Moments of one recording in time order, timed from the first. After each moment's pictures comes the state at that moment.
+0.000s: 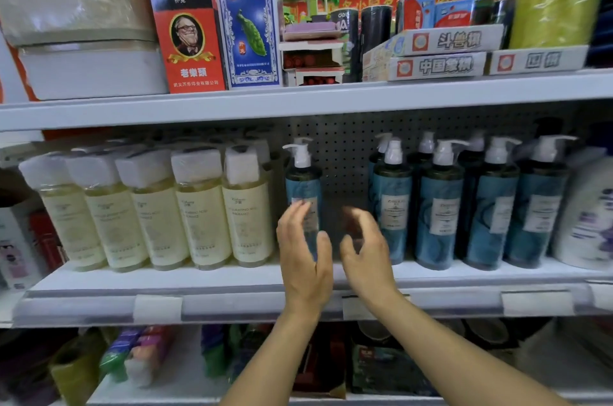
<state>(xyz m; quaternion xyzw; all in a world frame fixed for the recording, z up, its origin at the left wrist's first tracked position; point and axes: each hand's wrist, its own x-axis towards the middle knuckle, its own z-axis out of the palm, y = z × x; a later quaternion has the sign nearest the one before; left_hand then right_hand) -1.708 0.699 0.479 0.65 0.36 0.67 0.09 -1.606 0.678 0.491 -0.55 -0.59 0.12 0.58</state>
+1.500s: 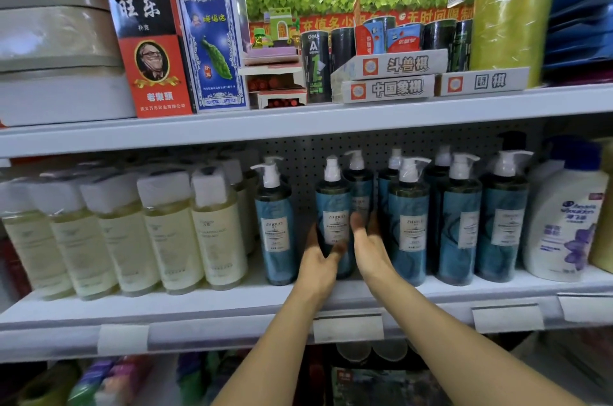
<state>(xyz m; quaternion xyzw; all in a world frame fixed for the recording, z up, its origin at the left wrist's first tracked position) -1.643 0.737 0.485 0.64 0.38 0.51 0.44 -1.545 0.709 0.515 -0.58 -0.45 0.33 0.59</state>
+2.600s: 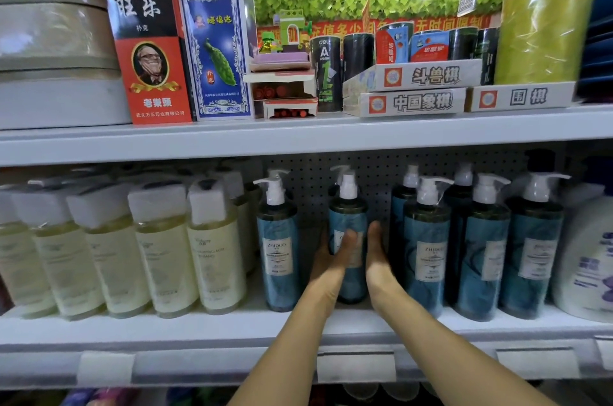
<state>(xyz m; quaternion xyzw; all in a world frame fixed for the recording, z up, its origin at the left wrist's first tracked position) -1.624 0.756 0.514 0.55 0.39 0.49 0.56 -1.541 0.744 0.514 -0.50 -0.33 0.40 0.70</state>
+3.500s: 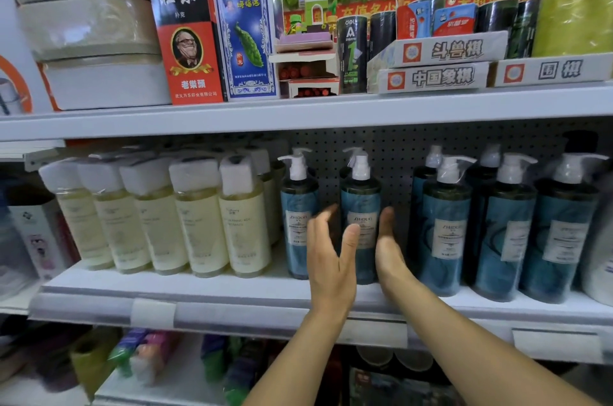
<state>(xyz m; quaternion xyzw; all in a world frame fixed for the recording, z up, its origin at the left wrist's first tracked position) -1.650 0.704 0.496 0.63 0.40 0.63 0.21 -1.557 0.718 0.515 -0.57 -0.35 0.48 0.57</state>
